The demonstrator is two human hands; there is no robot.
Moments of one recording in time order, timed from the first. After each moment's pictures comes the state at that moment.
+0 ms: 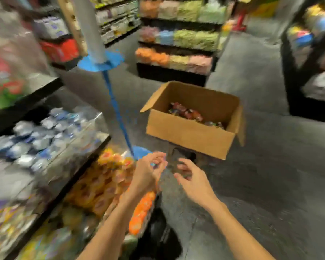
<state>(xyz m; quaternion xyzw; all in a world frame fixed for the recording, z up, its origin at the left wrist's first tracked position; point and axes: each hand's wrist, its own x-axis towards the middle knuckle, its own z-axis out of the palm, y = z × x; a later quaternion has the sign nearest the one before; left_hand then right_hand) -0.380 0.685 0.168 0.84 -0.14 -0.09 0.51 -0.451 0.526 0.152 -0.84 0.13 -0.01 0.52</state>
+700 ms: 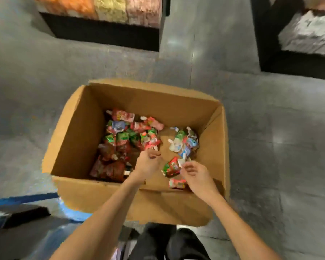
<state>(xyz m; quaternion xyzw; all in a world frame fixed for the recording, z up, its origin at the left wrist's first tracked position) 0.026 0.339 -0.087 0.80 0.00 -0.42 0.43 -0.120 0.212 0.000 -0.74 0.40 0.09 0.53</state>
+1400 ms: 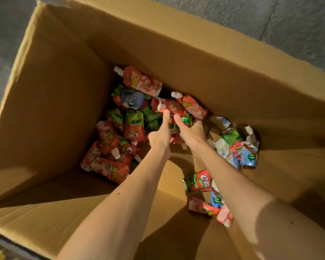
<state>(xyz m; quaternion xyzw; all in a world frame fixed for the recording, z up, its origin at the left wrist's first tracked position) 0.141 0.275 -0.239 0.62 0.50 -0.31 0.52 0.125 0.189 -0.236 -0.65 0.49 0.26 0.52</state>
